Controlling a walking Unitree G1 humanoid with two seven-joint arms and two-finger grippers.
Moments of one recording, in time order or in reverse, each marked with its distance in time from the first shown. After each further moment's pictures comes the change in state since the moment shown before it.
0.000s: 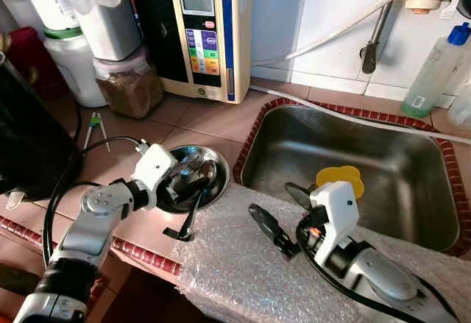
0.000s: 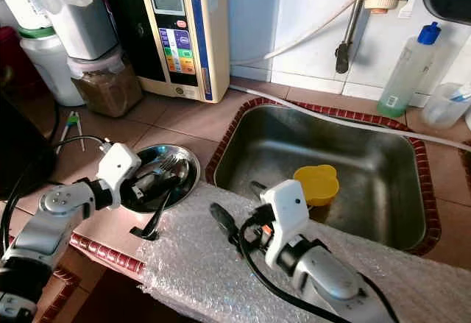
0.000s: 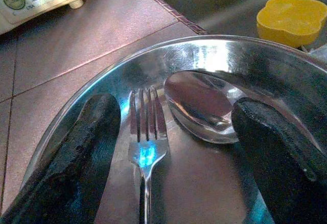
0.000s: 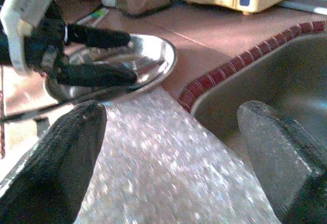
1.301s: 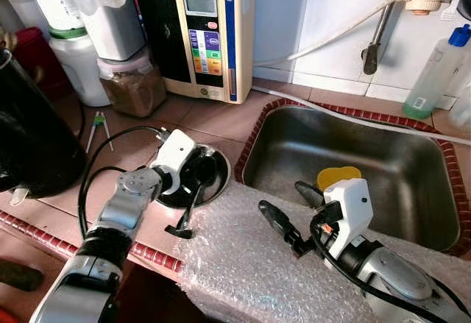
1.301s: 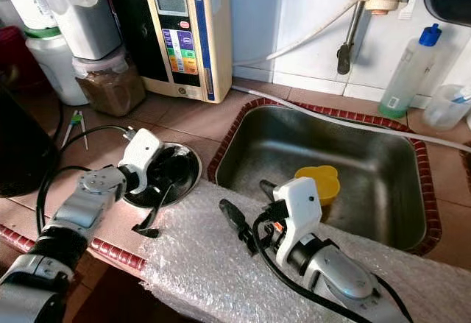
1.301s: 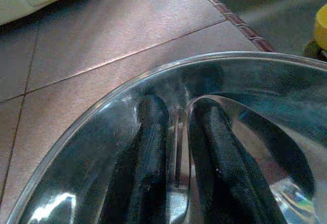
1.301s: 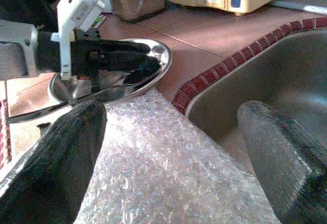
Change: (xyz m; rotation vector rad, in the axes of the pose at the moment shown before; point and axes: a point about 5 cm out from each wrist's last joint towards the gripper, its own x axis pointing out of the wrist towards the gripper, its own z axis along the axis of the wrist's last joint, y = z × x) left arm 0.048 0.004 0.009 -0.055 0.079 0.157; right arm -0.008 -0.006 0.006 0.057 -0.017 -0.021
